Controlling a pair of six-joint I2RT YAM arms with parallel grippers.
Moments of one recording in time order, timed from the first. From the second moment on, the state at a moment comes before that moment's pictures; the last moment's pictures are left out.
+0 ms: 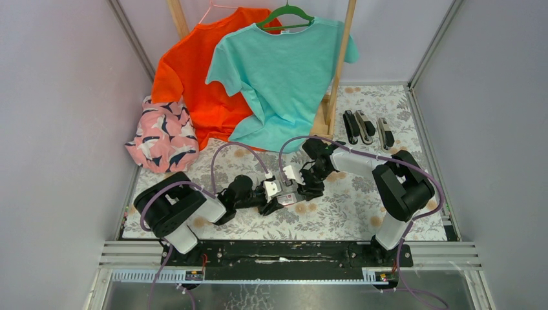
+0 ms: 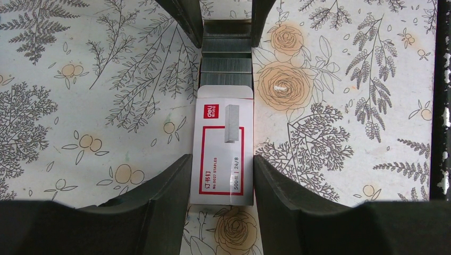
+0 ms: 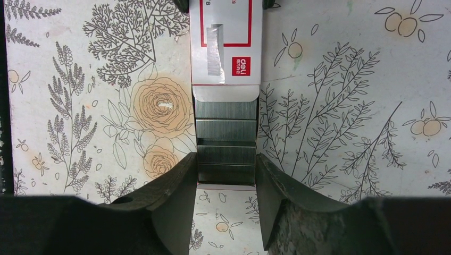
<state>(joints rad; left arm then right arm) -0.79 1.62 0.27 0.93 0.45 0.19 0.63 1.75 1.02 -0.69 -0.56 -1.13</state>
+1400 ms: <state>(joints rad) -0.79 1.63 0.28 0.93 0.45 0.19 0.65 1.75 1.02 -0.69 -0.57 -1.12</state>
